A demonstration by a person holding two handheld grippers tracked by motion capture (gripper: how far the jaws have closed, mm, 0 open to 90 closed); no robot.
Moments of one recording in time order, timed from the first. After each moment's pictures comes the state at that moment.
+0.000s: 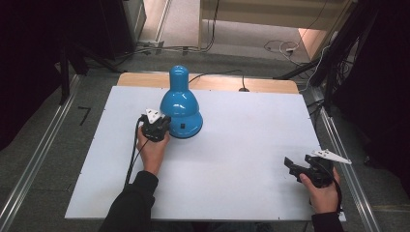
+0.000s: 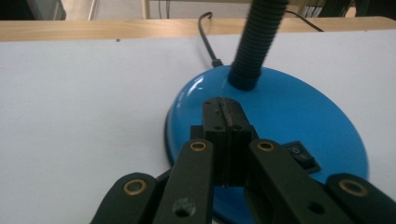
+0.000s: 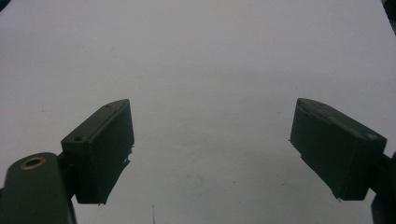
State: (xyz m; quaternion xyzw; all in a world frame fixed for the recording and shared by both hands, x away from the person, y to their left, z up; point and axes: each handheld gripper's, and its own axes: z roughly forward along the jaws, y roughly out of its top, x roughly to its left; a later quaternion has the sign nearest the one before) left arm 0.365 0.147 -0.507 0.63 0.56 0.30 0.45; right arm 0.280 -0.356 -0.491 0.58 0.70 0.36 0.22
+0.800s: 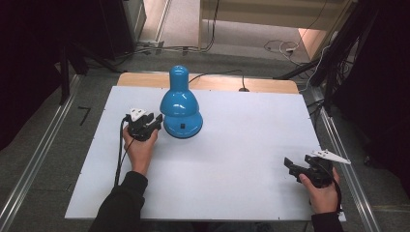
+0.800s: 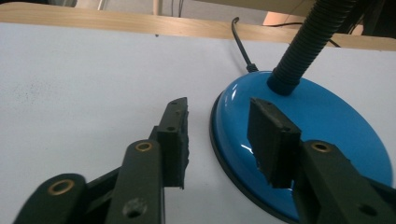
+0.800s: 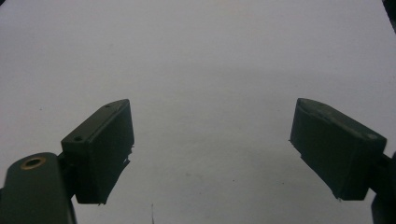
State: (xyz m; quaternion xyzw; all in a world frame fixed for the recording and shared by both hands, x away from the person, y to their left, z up) left arm 0.358 0.180 -0.501 0.61 0.59 0.28 0.46; right arm 0.280 -0.356 -0.492 0.58 0.70 0.36 0.22
